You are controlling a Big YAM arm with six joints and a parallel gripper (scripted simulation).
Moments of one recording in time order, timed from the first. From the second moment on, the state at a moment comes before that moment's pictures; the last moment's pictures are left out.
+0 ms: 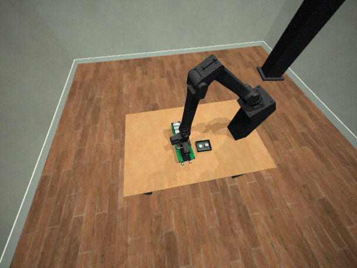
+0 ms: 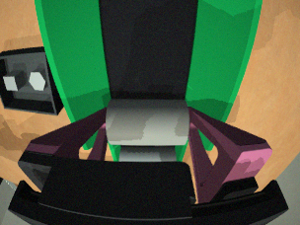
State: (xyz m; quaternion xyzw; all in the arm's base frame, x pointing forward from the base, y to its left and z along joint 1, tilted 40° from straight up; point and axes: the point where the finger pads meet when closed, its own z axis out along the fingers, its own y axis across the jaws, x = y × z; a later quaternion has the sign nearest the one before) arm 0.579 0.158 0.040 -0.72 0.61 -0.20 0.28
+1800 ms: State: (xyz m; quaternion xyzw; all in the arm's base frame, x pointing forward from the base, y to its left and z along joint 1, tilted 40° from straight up) arm 0.536 0.148 0.104 -0.71 0.60 -0.21 0.28
